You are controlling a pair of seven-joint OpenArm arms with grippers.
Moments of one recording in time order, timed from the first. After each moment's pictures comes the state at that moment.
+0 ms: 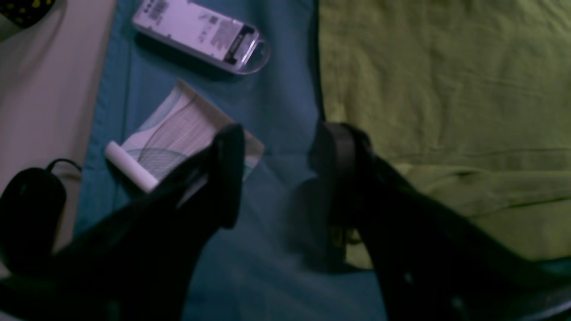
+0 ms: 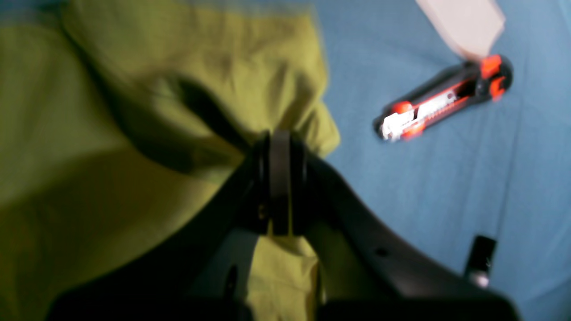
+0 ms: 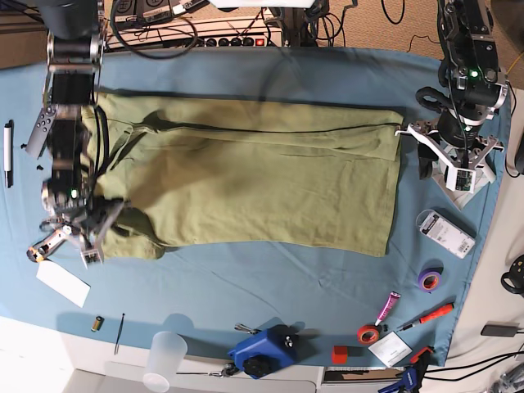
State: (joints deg) left arm 18.8 -13.8 -14.7 122.5 -16.6 -8.5 51.1; right arm 14.9 26.6 2.4 84.6 3.7 16.8 -57.9
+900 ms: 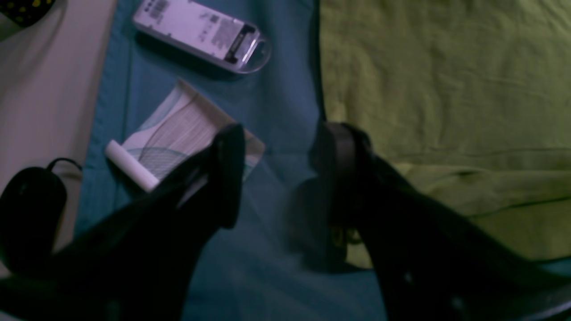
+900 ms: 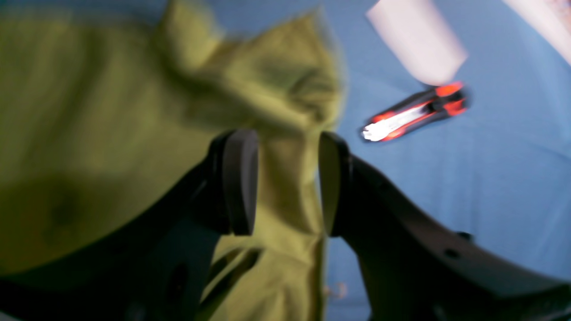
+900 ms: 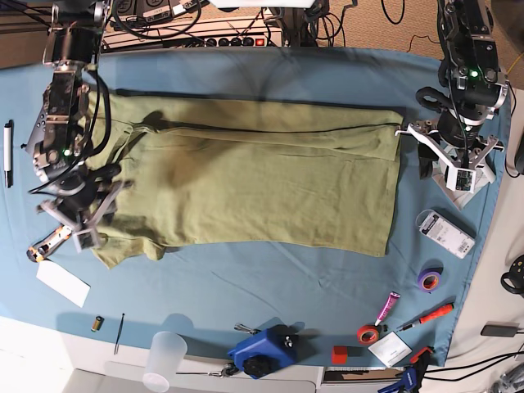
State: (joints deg) left arm 18.8 -13.9 -14.7 122.5 -16.6 -8.5 51.1; right arm 6.0 26.3 9.2 99.9 5.6 16.4 -54.6
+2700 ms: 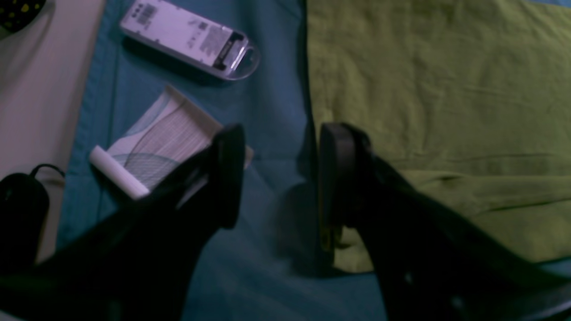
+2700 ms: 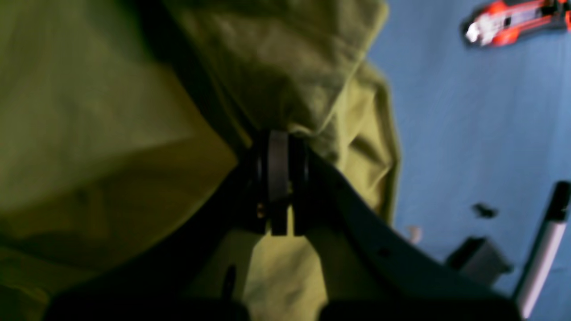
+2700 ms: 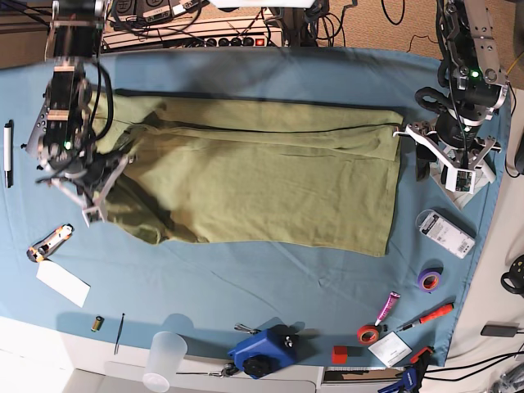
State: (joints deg) left arm 18.7 -13.7 -14.7 122.4 -18.8 -8.5 50.5; right arm -0.2 25.6 10.1 96.6 12.2 20.0 -60.9
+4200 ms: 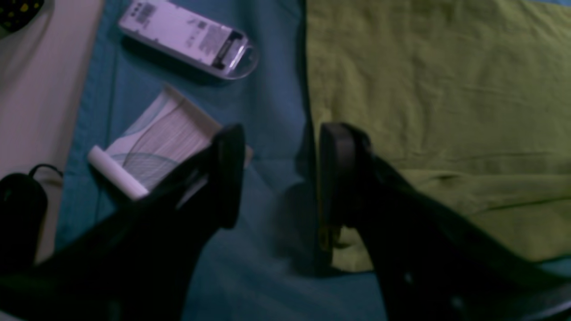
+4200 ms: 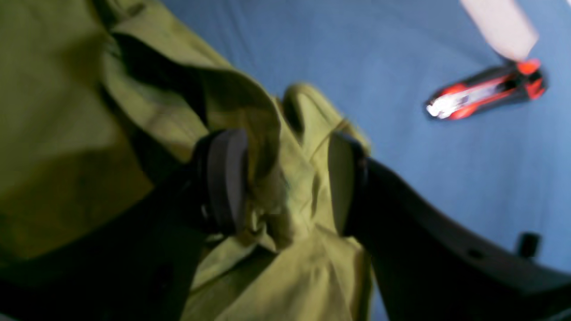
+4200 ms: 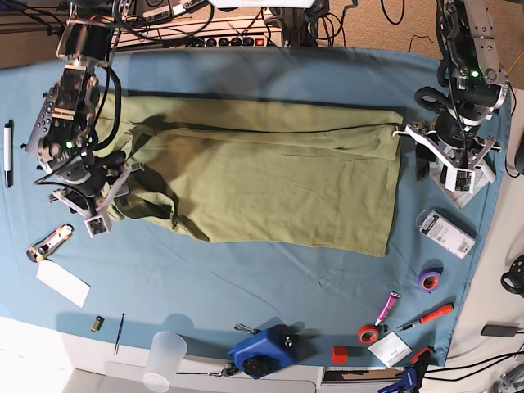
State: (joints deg) left arm 18.8 -13.7 -14.7 122.4 -18.7 -8.5 50.5; right arm 4.2 20.0 14.6 96.6 7.2 30.5 -58.1
